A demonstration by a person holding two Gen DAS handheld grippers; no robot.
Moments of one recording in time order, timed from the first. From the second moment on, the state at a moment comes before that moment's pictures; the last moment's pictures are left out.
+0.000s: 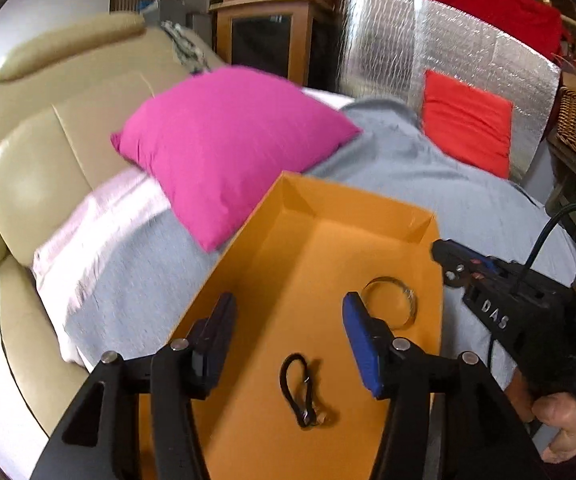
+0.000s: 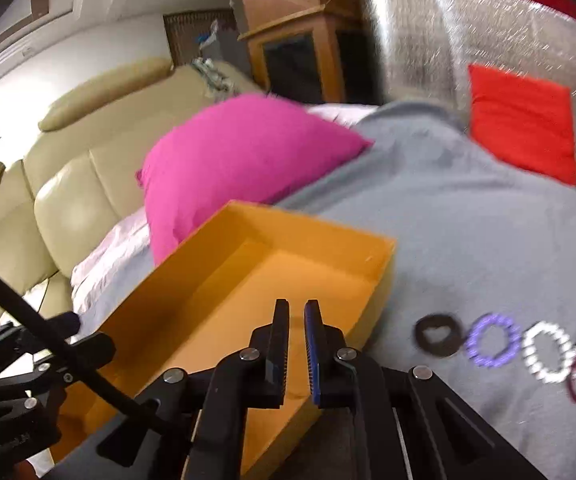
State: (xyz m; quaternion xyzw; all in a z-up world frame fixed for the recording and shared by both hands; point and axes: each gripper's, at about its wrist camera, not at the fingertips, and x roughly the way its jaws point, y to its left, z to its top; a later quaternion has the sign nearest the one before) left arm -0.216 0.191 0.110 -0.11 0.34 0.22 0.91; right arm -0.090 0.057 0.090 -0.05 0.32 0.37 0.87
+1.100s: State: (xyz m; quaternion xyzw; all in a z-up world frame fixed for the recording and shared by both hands) left arm -0.190 0.106 0.132 -0.03 0.33 0.18 0.92; right arm -0.082 -0.036 0.155 -0.05 0.23 0.24 0.94
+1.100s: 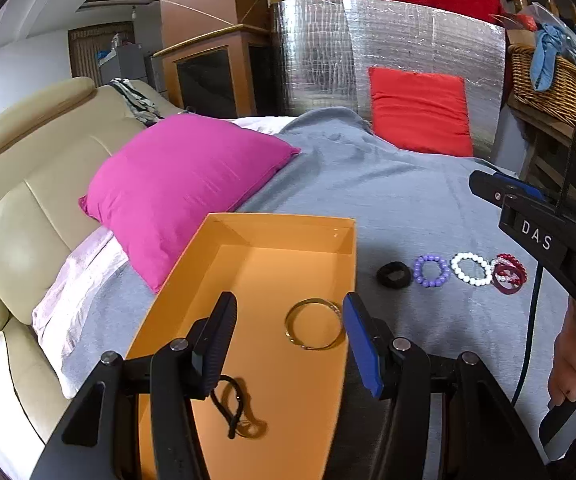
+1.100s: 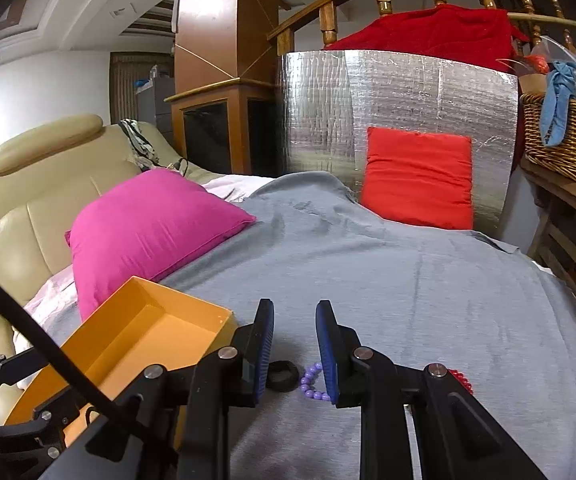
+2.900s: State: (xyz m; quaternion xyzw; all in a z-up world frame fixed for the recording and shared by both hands) left arm -0.105 0.008 0.069 -0.03 0.45 0.01 0.89; right arm 0.061 -0.223 0.030 0.21 0.55 0.19 0.78
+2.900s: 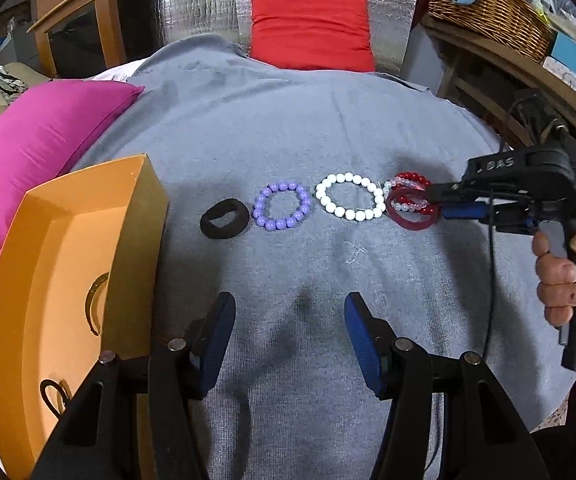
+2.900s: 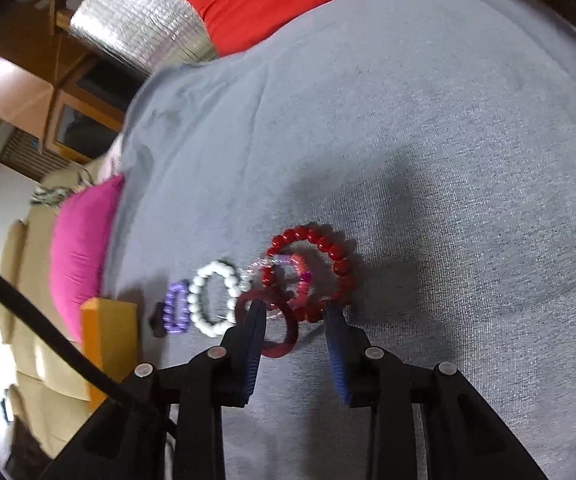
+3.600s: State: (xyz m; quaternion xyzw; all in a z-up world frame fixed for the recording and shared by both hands) left arm -0.033 -0.044 0.076 0.00 0.44 -0.09 0.89; right arm 0.060 -0.288 0.027 0.27 0.52 0.09 0.80
